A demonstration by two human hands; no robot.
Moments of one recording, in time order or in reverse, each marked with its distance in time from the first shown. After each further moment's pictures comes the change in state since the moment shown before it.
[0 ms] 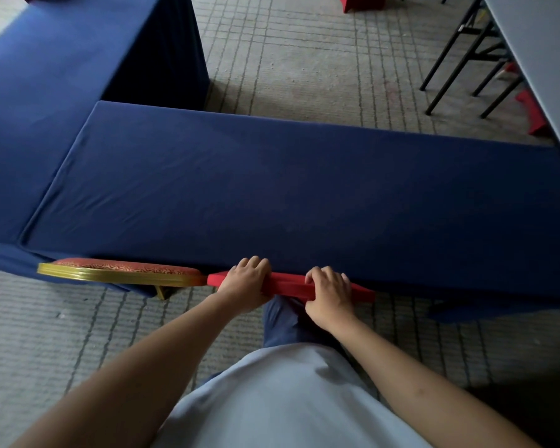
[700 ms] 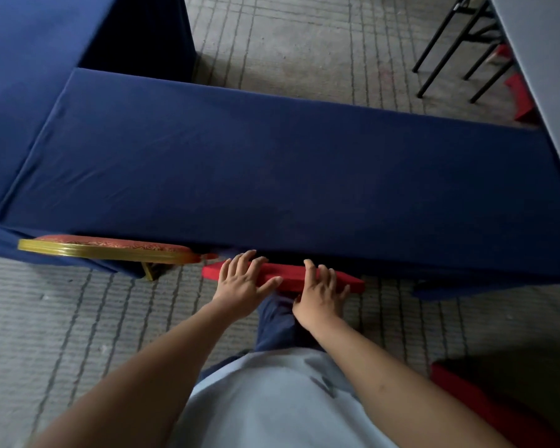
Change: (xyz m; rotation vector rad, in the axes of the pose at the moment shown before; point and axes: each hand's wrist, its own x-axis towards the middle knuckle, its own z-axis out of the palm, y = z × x) left_hand -0.044 0.020 0.044 -0.219 0.032 -0.192; right_hand -0.043 -0.018 0.025 -0.148 -0.173 0.279
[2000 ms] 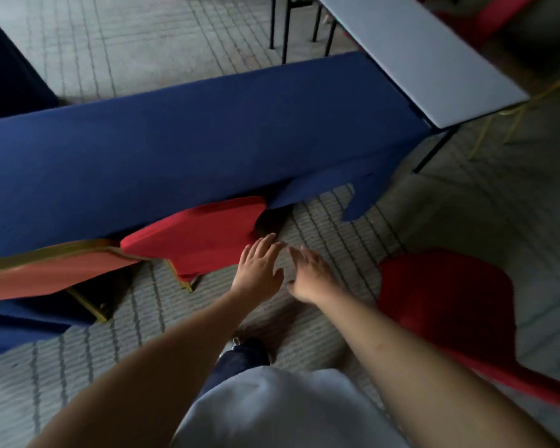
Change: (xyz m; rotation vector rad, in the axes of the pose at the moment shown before) left_hand -0.179 0.164 0.111 0.094 -0.096 0.615; right_hand -0.215 0.173 0.067 0.193 0.068 0.163
